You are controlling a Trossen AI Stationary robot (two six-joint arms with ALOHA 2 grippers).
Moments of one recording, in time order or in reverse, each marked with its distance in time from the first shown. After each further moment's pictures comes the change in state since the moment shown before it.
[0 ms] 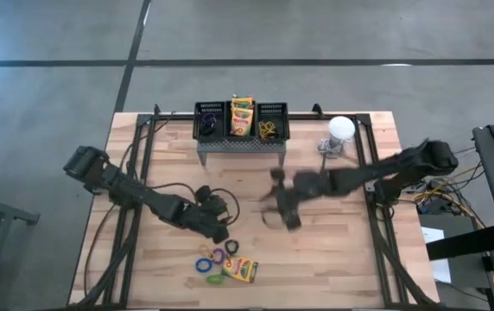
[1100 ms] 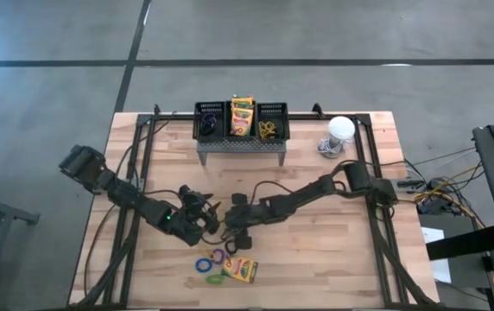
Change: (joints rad) left arm -0.107 -0.048 -0.216 0.133 -0.408 -0.357; right arm 0.048 0.812 0.500 0.027 0.128 0.309
